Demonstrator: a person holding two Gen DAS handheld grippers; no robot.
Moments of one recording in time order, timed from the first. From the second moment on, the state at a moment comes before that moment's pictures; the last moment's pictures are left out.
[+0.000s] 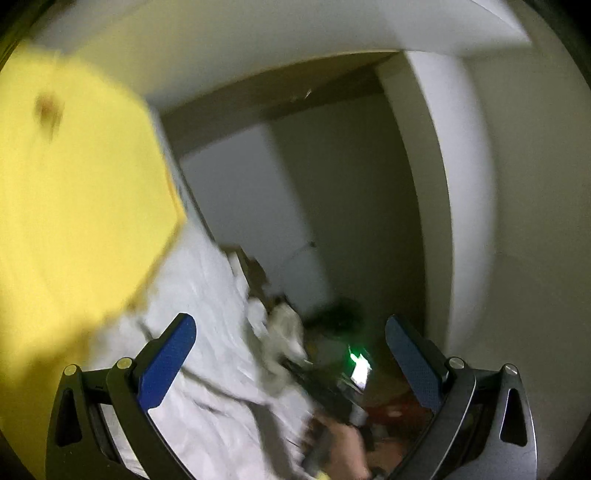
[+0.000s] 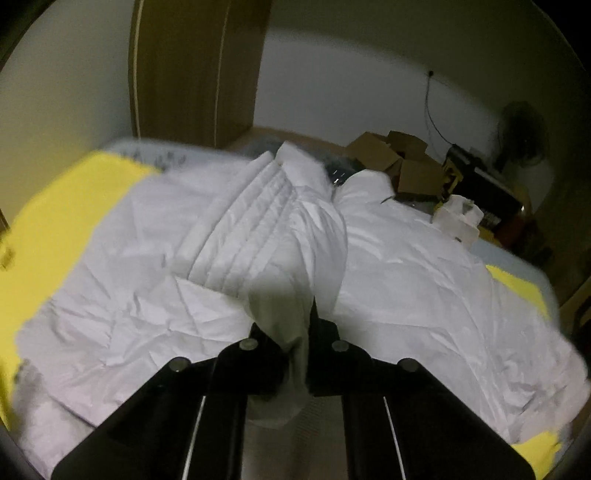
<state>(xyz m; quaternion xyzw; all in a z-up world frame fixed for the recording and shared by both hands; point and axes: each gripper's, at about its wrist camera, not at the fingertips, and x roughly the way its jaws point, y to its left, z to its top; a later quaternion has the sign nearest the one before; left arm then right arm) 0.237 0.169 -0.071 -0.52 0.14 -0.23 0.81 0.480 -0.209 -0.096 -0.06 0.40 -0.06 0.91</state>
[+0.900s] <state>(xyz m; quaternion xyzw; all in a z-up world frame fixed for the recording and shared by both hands) 0.193 0.112 -0.019 -0.33 0.22 -0.18 0.90 0.457 -0.416 -0.161 0.31 0.44 -0.10 0.84</state>
